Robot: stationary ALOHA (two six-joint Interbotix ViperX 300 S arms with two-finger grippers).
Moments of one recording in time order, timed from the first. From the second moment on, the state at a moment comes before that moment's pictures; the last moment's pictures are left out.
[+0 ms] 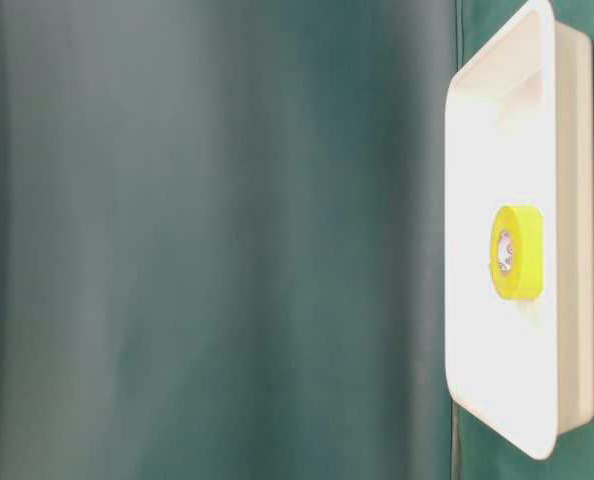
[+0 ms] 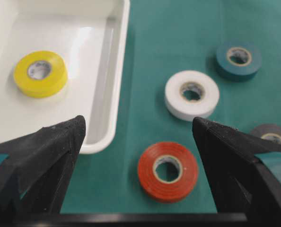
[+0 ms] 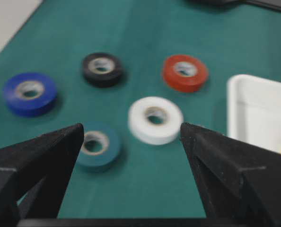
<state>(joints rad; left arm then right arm) 0.08 -0.97 1.03 0.01 0.34 -0.01 0.20 -0.91 1.12 -0.03 0.09 0.05</state>
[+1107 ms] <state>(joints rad) 0.08 -0.97 1.03 0.00 0.34 -0.01 0.31 -0.69 1.05 -0.03 0.02 0.05</state>
